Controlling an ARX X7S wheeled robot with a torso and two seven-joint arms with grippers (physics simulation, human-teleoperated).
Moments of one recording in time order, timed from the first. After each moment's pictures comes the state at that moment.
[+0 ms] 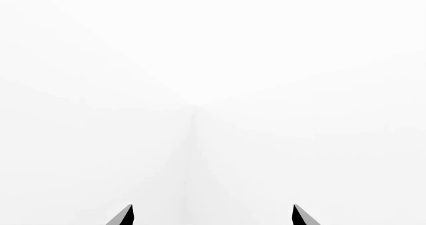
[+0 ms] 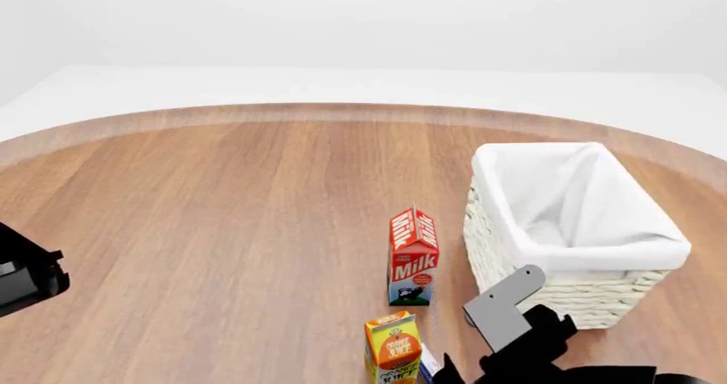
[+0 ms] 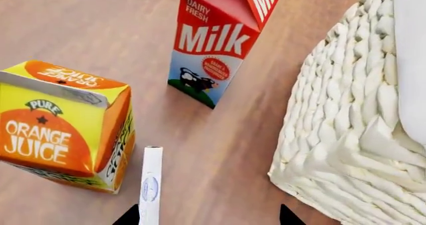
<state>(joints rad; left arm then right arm) 0.15 -0.33 -0.23 0.87 -0.04 0.01 -0.51 0.49 0.76 -0.63 -0.48 1.09 1.11 0.56</state>
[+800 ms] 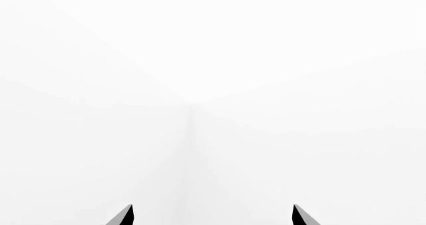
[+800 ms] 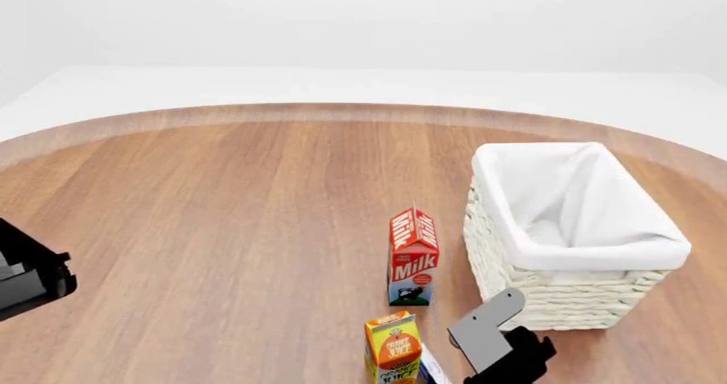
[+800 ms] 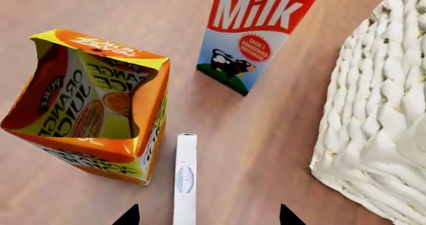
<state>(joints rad) 0.16 -0.34 -0.22 0.86 -0.04 0.02 -0.52 0.43 0.71 -0.70 -0.42 1.01 1.02 0.52</state>
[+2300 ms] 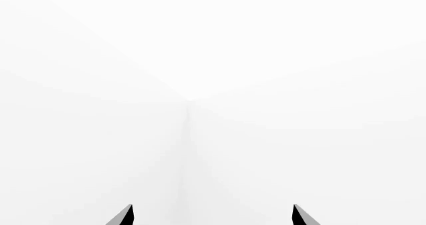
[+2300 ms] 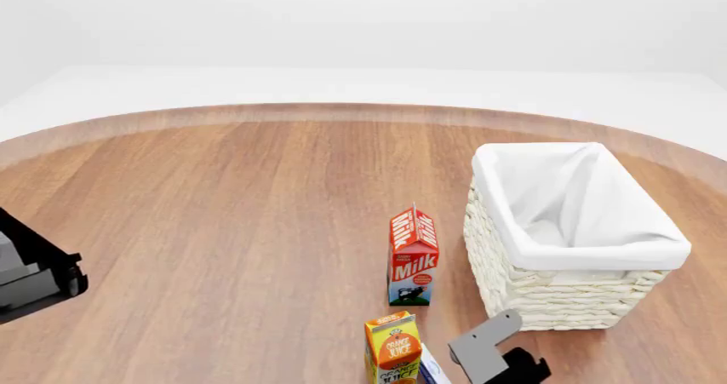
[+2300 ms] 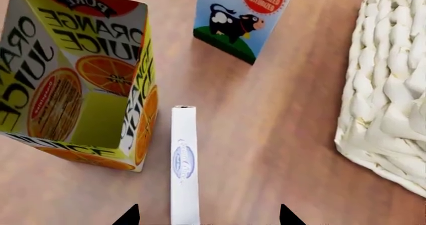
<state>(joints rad) 0.16 -0.36 -0.19 0.84 -0.04 0.03 -0.54 0.36 0.67 -0.76 -0.25 0.88 0.85 0.44</state>
